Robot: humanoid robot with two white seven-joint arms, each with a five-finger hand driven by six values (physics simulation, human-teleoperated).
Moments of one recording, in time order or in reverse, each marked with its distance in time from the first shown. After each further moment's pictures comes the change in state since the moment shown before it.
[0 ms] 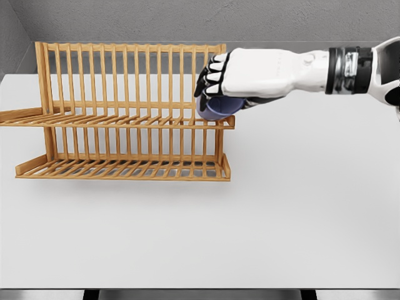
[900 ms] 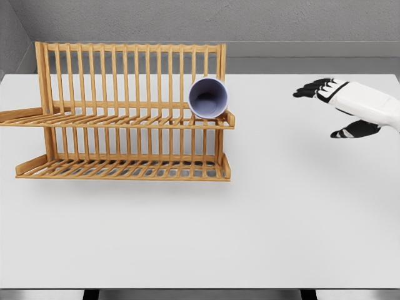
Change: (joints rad) left arm 0.000 0.000 0.000 0.000 0.000 0.000 0.000; right arm 0.637 -0.065 -0.647 0.143 0.016 -0.002 0.004
